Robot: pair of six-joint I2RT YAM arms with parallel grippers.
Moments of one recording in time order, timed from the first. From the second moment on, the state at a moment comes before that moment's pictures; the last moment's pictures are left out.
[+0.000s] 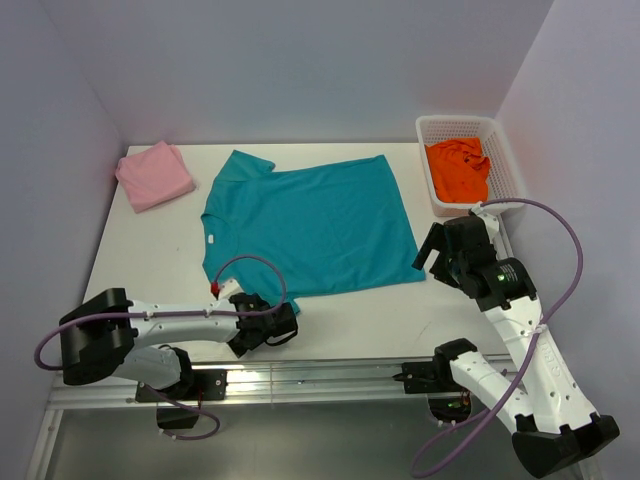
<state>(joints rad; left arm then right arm) -1.22 1.35 0.67 -0.91 -0.50 -1.88 0.28 0.79 0.97 -1.09 0.28 0.68</state>
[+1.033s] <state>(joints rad) -1.22 1.18 0.73 -1.06 -0.55 -1.89 0.28 0.76 0.79 -1.05 0.14 0.80</state>
